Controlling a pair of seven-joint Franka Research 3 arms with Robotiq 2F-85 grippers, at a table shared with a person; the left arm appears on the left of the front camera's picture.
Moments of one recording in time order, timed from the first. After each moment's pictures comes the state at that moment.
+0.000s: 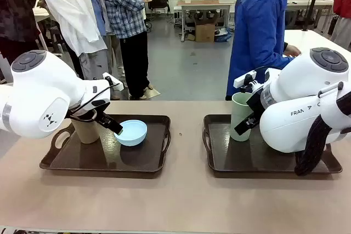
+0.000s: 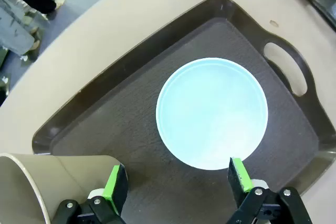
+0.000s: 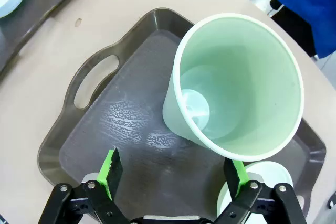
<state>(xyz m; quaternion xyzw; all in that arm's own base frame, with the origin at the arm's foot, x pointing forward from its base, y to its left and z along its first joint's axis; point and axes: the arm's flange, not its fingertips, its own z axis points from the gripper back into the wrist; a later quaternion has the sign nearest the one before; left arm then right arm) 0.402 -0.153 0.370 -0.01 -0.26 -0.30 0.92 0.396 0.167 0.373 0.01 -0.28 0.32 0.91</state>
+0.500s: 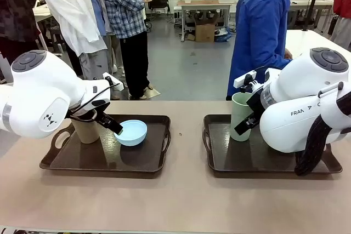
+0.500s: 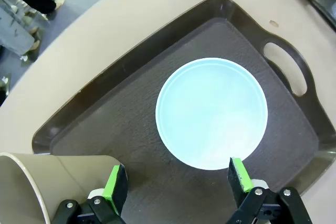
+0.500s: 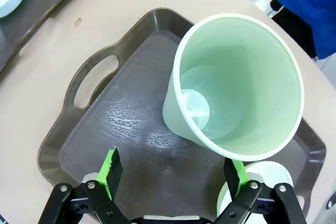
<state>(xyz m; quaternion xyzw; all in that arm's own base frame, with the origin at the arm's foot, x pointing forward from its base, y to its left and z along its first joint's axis) 0.402 -0.153 0.370 -0.01 -0.26 -0.30 0.92 0.396 0.167 0.373 0.01 -0.28 0.32 0.91</state>
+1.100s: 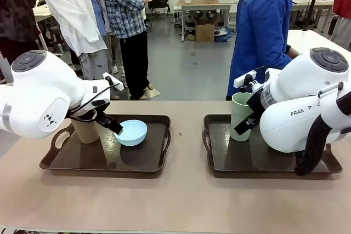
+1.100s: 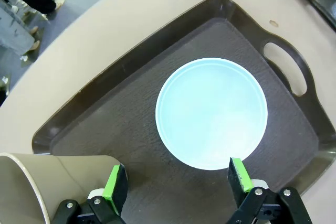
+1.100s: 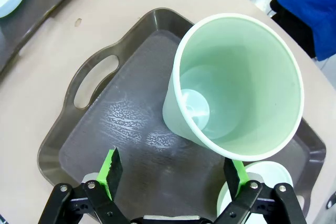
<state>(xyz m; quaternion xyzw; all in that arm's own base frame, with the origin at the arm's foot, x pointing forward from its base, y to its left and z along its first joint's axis) 0.402 -0.153 0.370 -0.01 -0.26 -0.30 0.92 0.396 0.167 0.373 0.01 -0.28 0.32 0.91</state>
